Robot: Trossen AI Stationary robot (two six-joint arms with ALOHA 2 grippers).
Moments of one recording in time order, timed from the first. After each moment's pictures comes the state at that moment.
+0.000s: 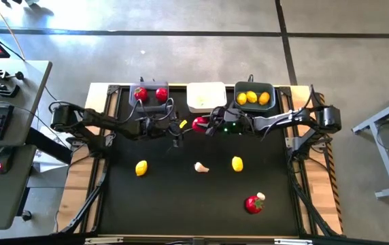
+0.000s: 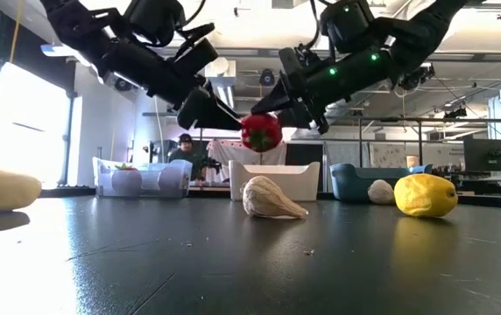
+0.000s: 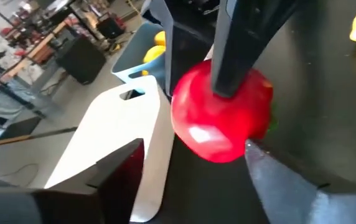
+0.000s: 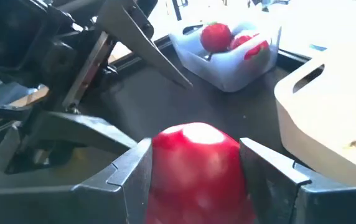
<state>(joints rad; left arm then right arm) 0.11 1.53 0.66 0.49 -0.33 0.44 -0.16 1.61 0.77 0.49 0.15 0.36</state>
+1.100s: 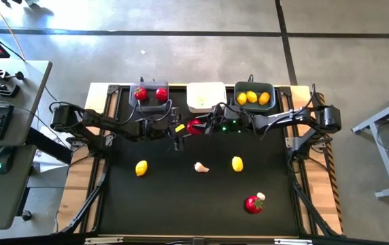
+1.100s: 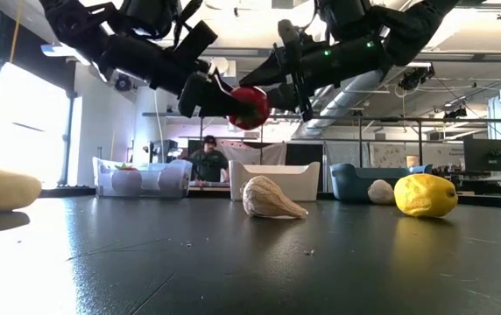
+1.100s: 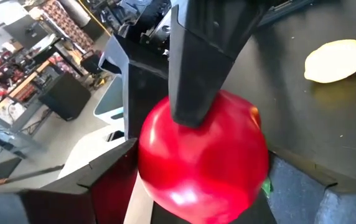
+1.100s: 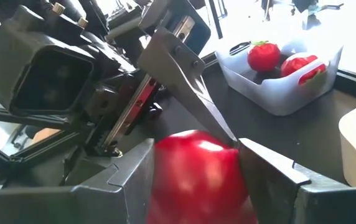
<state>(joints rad) 0.09 1.53 0.66 0.58 -0.21 0.50 -0.16 1.61 0.83 0.54 0.01 0.38</state>
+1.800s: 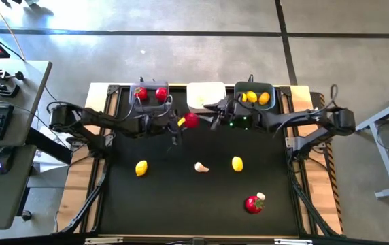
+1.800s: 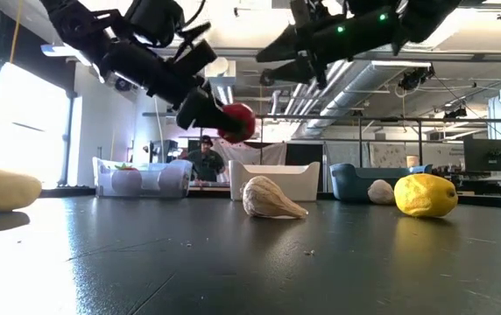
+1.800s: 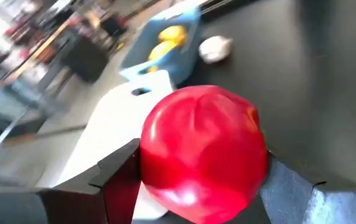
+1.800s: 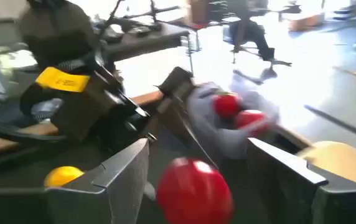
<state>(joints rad) 0.15 1.51 0.66 0.46 -0.31 0.47 -0.16 1.44 0.83 0.43 0.17 0.17</state>
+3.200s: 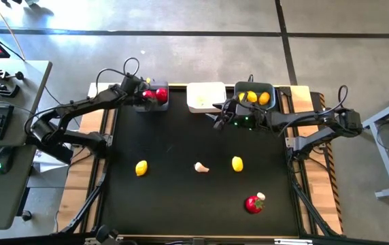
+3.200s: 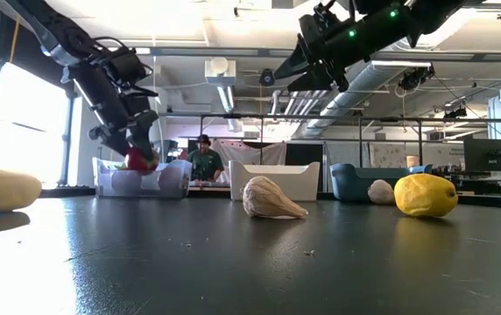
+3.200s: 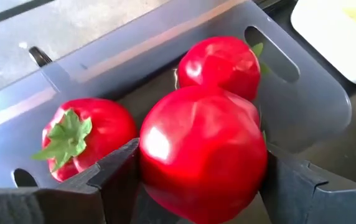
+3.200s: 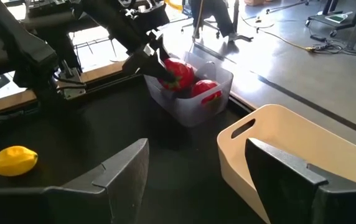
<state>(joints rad) 0.89 1.26 0.66 -0.25 -0.06 -0.09 -0.16 1.36 0.82 0.22 0.31 0.20</state>
